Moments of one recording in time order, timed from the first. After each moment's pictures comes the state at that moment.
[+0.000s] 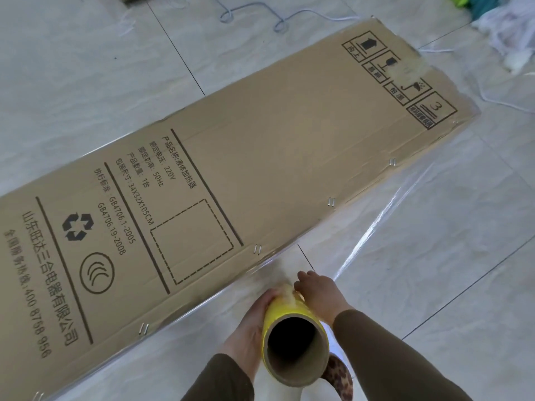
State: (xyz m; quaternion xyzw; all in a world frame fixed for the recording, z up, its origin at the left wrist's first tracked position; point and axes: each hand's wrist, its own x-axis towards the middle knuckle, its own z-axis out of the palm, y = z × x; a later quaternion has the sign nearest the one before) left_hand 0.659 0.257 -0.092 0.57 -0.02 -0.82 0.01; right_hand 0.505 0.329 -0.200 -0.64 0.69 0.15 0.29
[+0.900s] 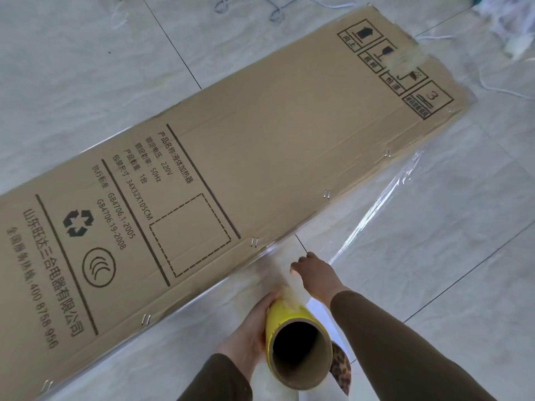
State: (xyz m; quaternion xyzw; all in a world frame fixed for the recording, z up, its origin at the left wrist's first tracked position) left_hand 0.675 0.280 -0.117 0.56 -0.04 -0.83 -0.04; right_hand 0.496 0.311 -0.193 -0.59 0.73 0.11 0.33
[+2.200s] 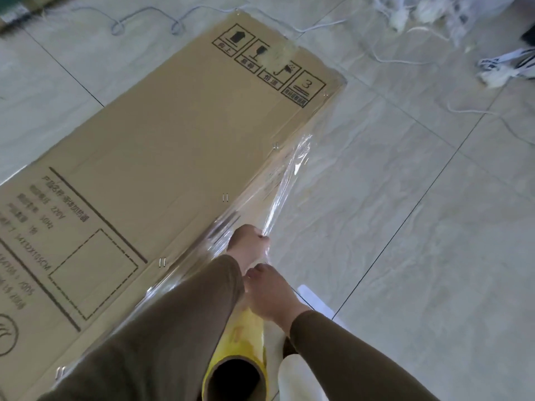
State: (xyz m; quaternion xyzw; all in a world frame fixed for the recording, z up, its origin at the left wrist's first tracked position) left_hand 0.496 0.231 -0.129 0.46 -0.73 -0.46 -0.19; right_hand 0.501 0.366 -0.115 -0.61 0.73 0.03 0.30
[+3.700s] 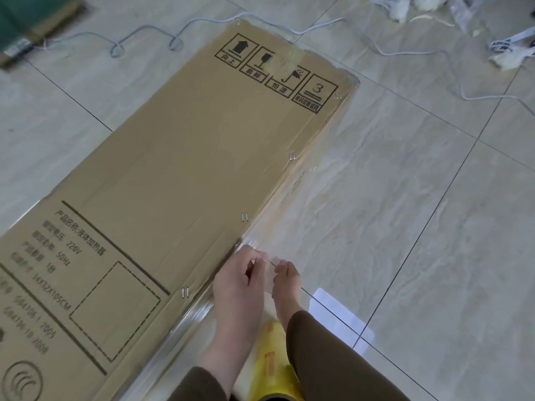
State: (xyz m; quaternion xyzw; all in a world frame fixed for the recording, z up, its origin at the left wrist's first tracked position) left_hand 0.567 0.245 -0.033 0.45 -0.76 -0.45 0.15; right_hand 0.517 0.307 -0.190 0.23 0.74 -0.48 0.41
